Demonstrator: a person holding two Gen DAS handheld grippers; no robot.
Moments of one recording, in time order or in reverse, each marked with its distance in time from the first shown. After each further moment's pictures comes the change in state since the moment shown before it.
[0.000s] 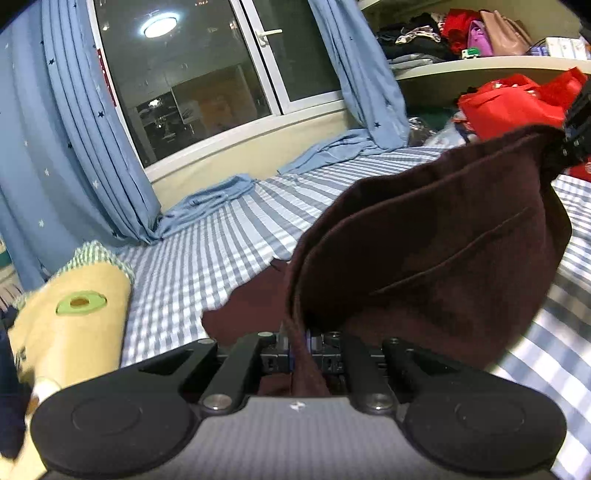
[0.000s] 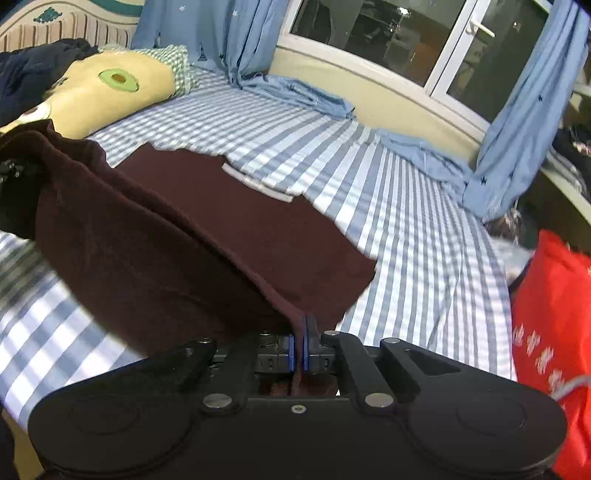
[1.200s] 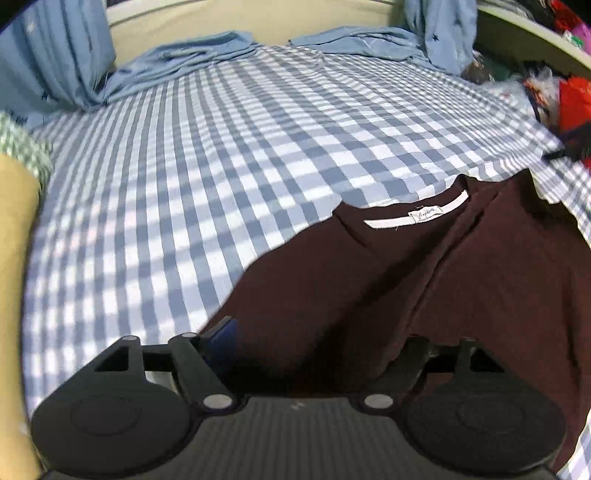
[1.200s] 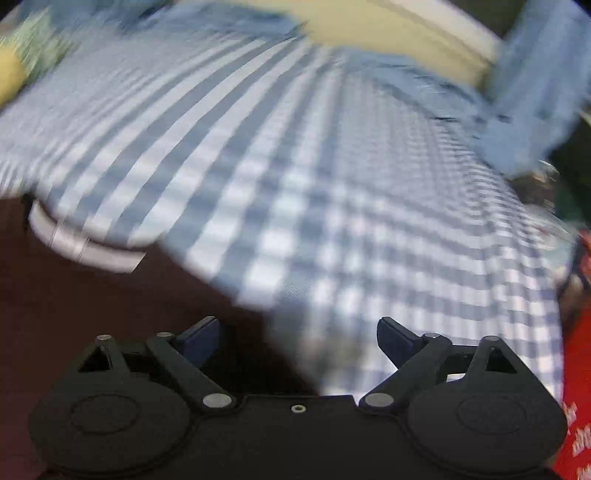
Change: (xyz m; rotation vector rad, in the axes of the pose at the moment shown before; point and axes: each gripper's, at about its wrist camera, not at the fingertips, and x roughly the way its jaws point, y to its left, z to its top) left arm 0.328 0.152 0.042 -0.186 0.393 -0.232; right arm 0.345 -0.136 0.154 0.188 0.246 -0.085
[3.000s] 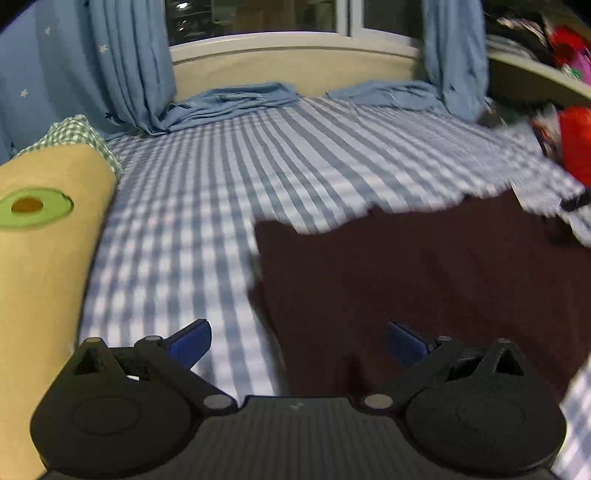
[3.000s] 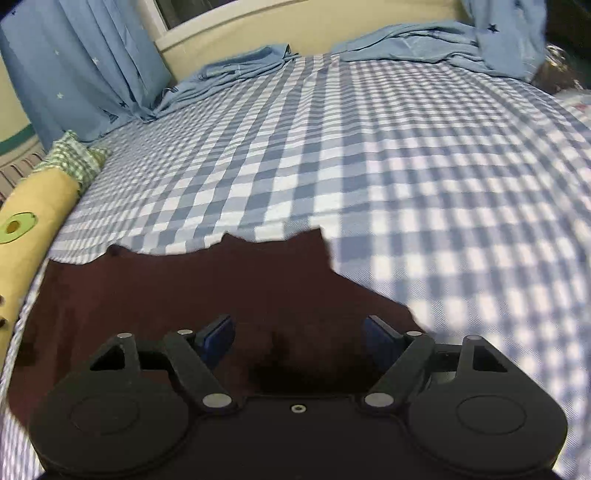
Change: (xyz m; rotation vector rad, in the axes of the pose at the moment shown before) left arm -0.075 0.000 -0.123 -0.059 -0.224 0.102; right arm -0.011 -0.040 -0.096 0.323 -0.057 0.422
